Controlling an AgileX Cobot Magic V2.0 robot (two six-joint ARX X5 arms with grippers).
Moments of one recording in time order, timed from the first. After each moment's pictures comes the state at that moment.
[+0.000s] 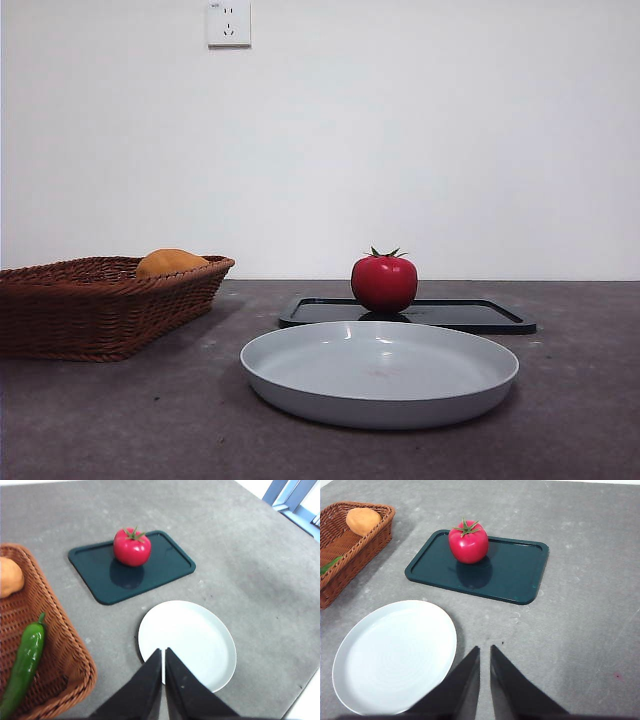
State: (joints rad) left arm -0.32 0.76 0.91 -0.61 0.44 -0.02; right arm 0.36 0.48 0.66 -0.63 -0.03 0.16
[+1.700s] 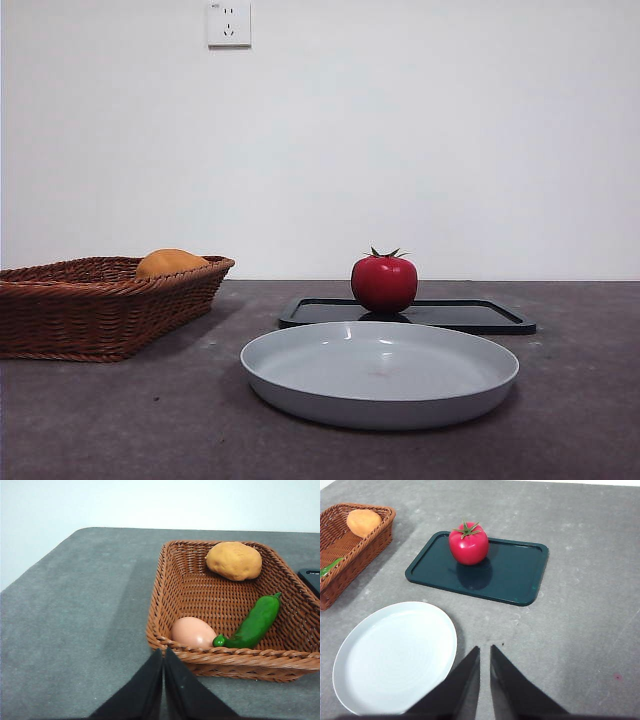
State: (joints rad) left arm 0.00 0.00 0.03 -0.18 -0.03 -0.02; right arm 0.36 0.48 0.66 -0.63 -0.03 0.16
